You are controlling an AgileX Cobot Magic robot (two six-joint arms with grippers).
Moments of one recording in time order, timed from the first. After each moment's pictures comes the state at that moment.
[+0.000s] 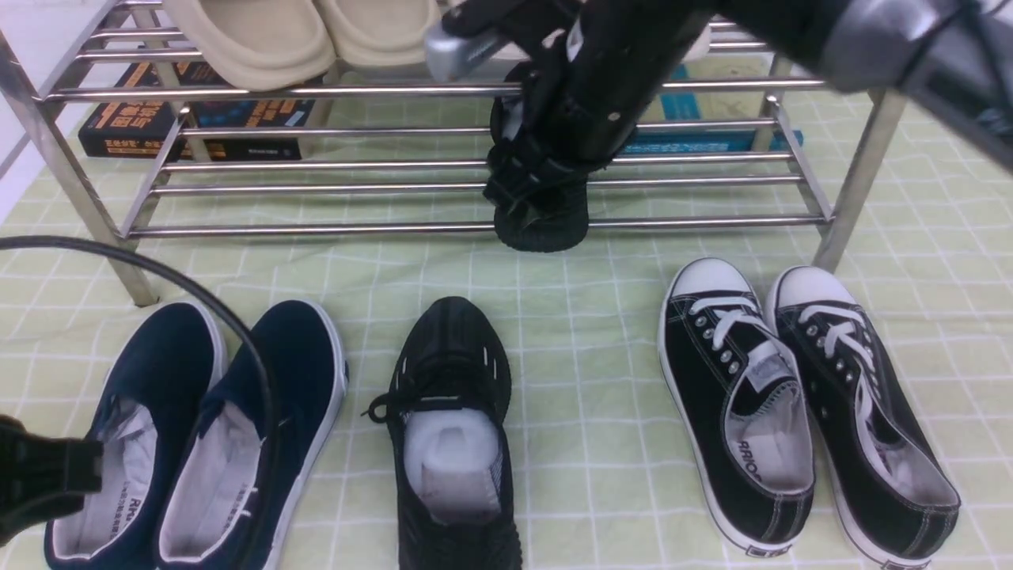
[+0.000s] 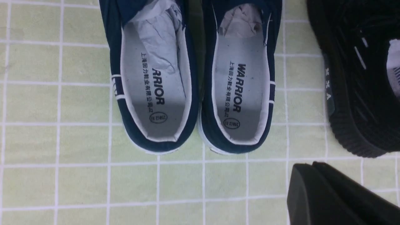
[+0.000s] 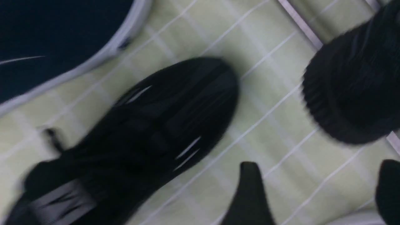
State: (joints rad) right arm 0.64 2.09 -2.15 0.04 1.16 -0.23; left arm -0.03 0.80 -0.81 -0.16 1.09 -0.03
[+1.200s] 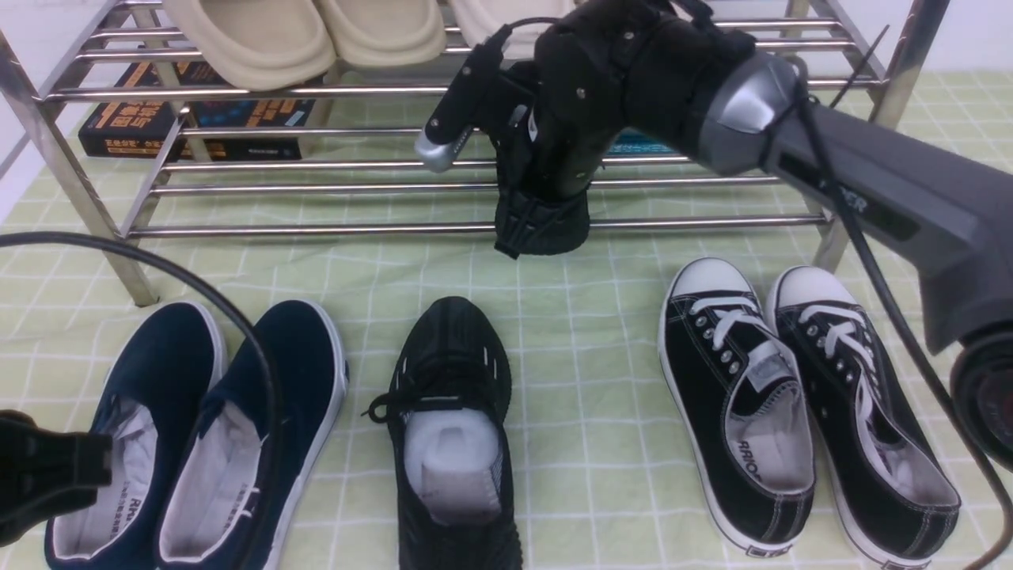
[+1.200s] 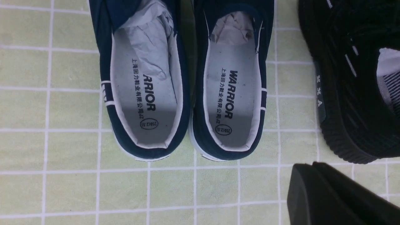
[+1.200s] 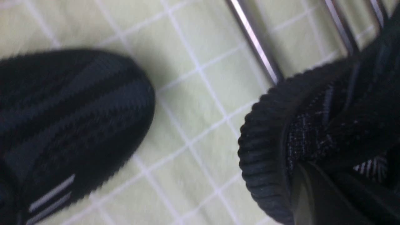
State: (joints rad) right arm 0.65 2.23 -2.16 -0.14 1.04 -0.35; left arm -0.03 0.80 -0.80 -0.18 1.08 -0.03
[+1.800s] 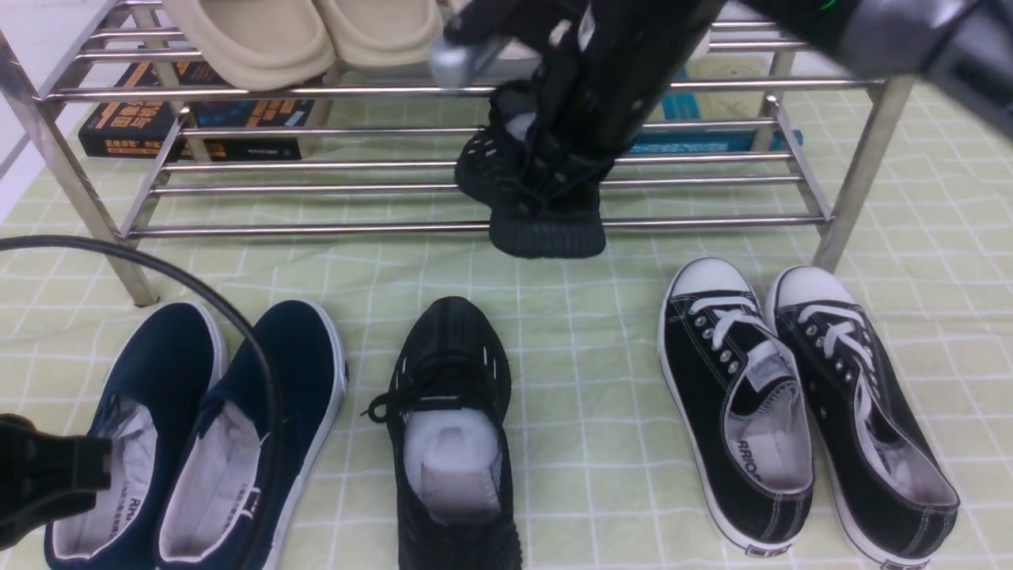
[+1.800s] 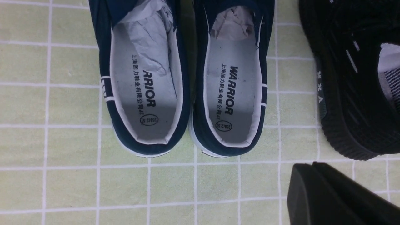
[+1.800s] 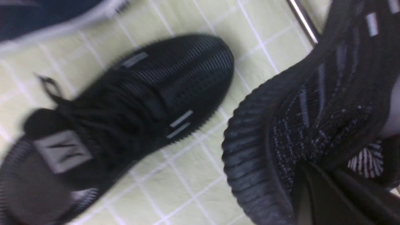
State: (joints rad) right arm 0.65 2.00 -2.15 0.09 1.26 -0.32; left arm -0.03 0.80 -0.80 -0.18 1.09 -0.03
